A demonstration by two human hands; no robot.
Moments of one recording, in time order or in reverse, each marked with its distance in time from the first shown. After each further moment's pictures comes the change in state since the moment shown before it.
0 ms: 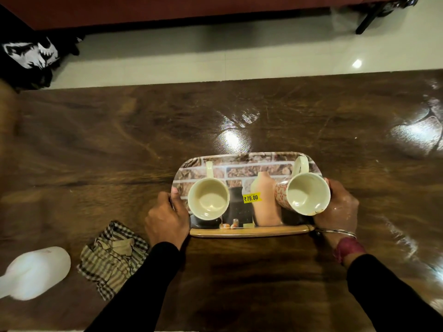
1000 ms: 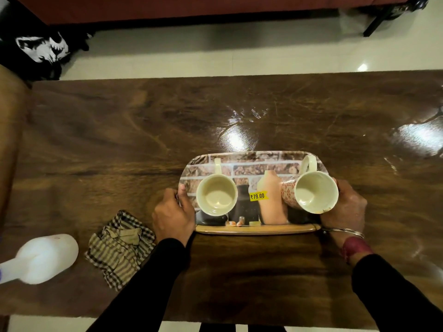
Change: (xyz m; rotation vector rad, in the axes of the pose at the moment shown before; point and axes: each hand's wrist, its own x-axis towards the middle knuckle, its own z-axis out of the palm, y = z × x) left_hand -0.010 -0.014 0.002 -0.108 0.015 -0.040; right_hand -0.008 -0.008 -0.004 -0.050 -0.034 0.069
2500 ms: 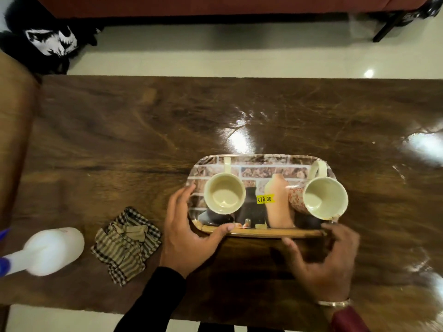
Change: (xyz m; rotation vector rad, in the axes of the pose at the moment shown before) left_hand -0.033 0.004 -0.053 -0.289 -0.202 0.276; right_hand -0.107 -0.038 -0.006 0.122 0.072 -0.330
